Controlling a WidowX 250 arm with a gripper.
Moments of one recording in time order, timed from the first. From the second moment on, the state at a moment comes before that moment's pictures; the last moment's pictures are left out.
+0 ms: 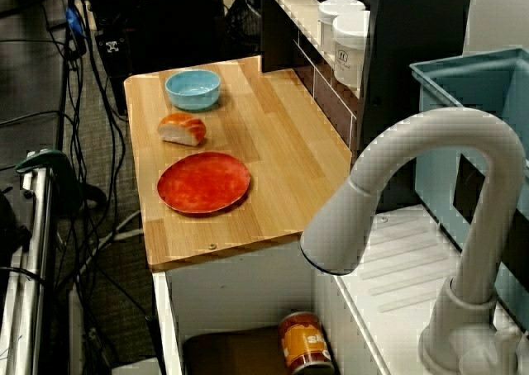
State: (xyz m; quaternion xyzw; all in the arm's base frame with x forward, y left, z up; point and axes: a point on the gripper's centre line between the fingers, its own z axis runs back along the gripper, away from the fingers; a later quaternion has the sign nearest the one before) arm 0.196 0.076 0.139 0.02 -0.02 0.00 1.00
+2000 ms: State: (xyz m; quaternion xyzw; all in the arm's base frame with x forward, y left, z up) arm 0.245 0.081 0.051 0.02 -0.06 -0.35 0.94
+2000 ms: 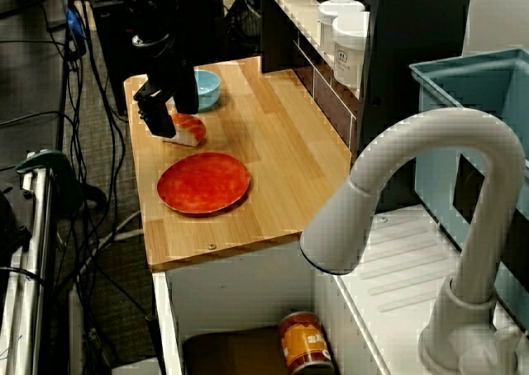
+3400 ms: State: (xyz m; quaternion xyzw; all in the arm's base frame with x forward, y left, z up) arm 0.250 0.089 0.035 0.04 -0.05 -0.28 0.96
